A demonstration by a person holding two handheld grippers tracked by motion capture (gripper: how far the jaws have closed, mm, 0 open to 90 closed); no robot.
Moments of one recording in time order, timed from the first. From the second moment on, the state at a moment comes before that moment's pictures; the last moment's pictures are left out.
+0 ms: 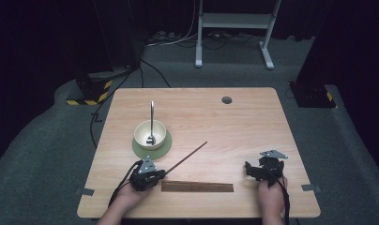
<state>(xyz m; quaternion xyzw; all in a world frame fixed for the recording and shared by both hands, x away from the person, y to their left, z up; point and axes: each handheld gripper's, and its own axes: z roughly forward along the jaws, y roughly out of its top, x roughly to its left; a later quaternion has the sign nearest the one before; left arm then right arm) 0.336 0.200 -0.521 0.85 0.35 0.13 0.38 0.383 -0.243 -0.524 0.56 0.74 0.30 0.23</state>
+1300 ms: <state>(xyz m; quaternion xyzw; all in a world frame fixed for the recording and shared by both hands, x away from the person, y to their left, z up) 0.327 0.215 -0.467 0.84 0.35 0.17 0.38 0.383 -0.242 -0.524 0.55 0.74 0.30 0.24</state>
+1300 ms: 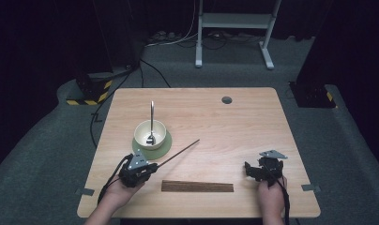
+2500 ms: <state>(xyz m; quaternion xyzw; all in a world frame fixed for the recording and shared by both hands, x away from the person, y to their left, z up) 0.349 0.253 -0.438 0.81 0.38 0.20 0.40 0.383 -0.242 -0.525 0.55 0.74 0.30 0.24</state>
